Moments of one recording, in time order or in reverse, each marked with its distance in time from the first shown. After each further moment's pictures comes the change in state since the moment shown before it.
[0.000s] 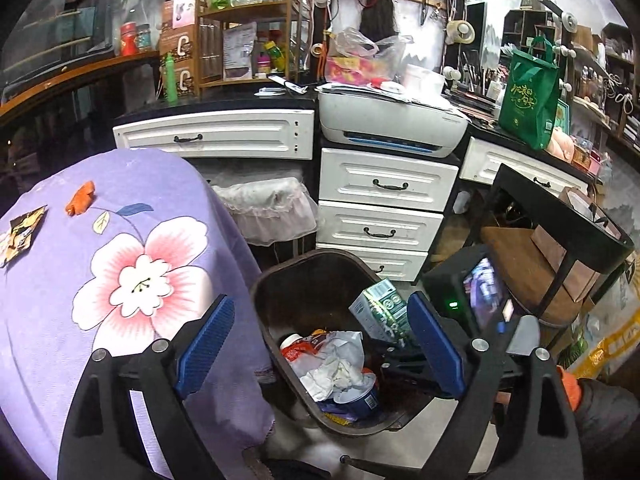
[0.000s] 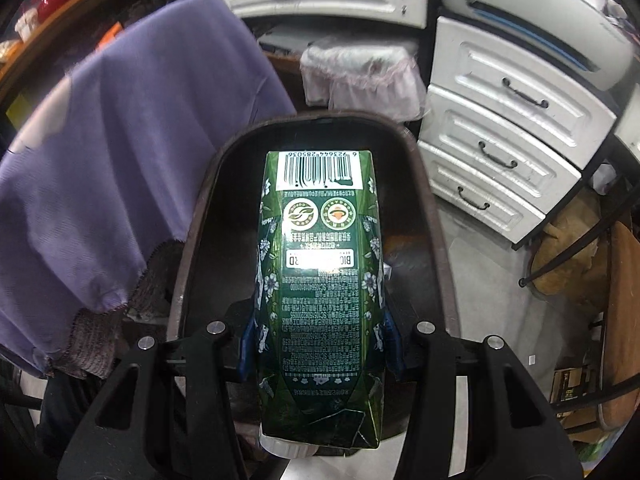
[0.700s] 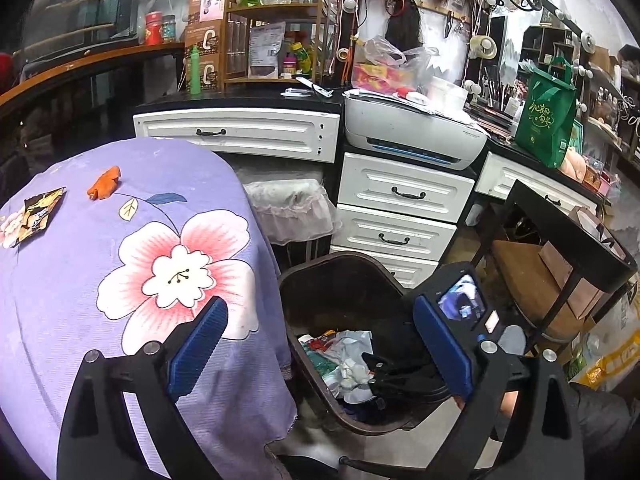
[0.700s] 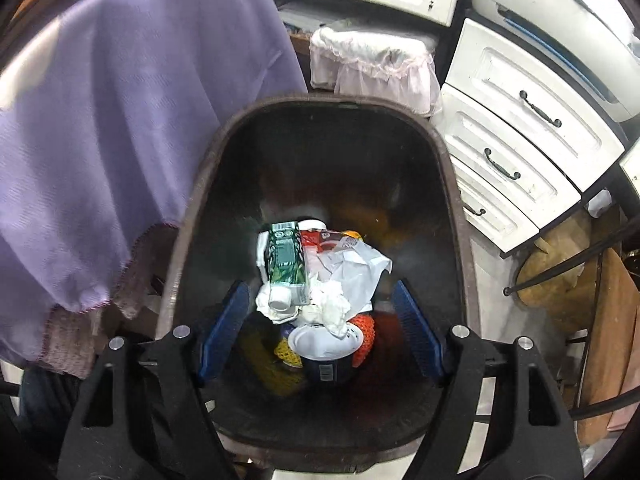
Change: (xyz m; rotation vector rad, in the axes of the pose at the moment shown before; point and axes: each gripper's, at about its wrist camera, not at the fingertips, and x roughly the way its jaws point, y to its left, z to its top) left arm -0.013 0.030 -0.003 -0.068 -0.016 0.026; right arm 0.018 0.028 0.009 -0.085 0.043 -0.066
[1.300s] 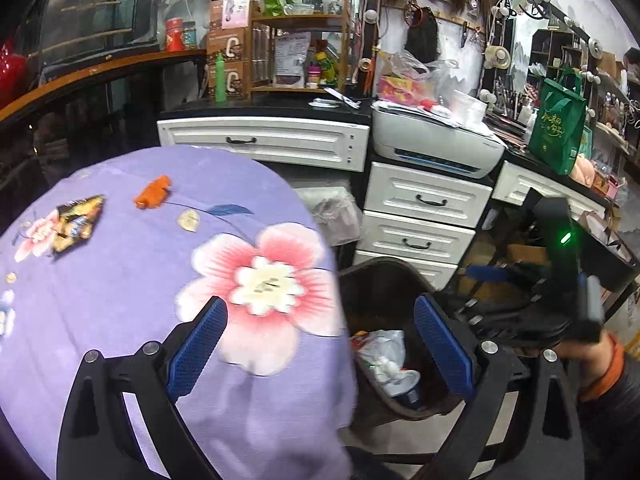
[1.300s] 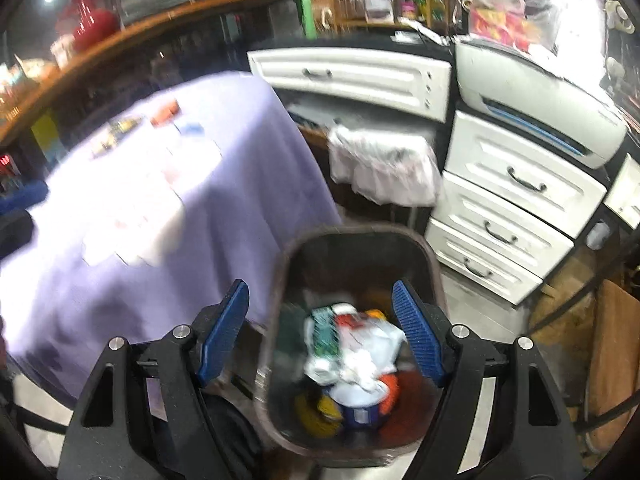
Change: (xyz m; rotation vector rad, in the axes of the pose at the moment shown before) left arm -0.039 0.060 0.009 0.008 -0.013 0.056; right arm -0.122 0.017 0.042 0.058 -0.292 0.108
